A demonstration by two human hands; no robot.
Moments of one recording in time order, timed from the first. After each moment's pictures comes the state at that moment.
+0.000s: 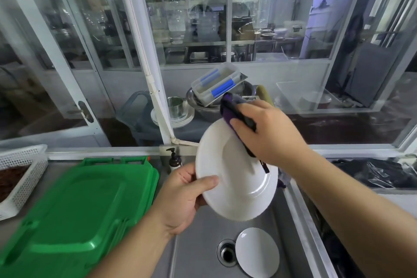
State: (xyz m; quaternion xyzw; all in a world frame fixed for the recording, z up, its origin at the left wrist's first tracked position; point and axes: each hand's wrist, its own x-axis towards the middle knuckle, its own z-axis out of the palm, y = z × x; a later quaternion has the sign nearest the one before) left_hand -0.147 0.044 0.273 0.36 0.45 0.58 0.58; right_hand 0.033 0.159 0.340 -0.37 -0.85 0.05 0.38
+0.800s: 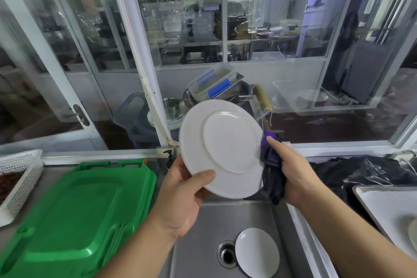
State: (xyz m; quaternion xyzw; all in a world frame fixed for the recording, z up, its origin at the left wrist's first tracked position) left_hand -0.136 0.052 0.280 0.30 0.37 0.66 0.58; right_hand 0.064 0.149 0.271 -0.44 -0.31 0.68 0.50
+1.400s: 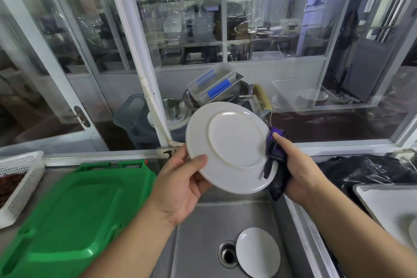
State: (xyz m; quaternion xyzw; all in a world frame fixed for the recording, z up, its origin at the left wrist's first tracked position) left_hand -0.139 0.064 0.294 0.27 0.34 0.65 0.62; right_hand 0.077 0.155 0.270 -0.39 -0.29 0.72 0.50
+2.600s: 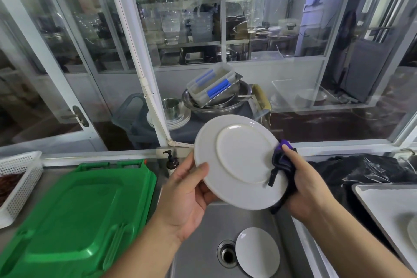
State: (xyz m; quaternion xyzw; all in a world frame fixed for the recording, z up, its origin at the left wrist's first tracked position) left_hand -0.125 0.053 0.279 0.26 0.34 0.65 0.62; right_hand 0.078 0.128 0.265 -0.39 -0.21 0.72 0.54
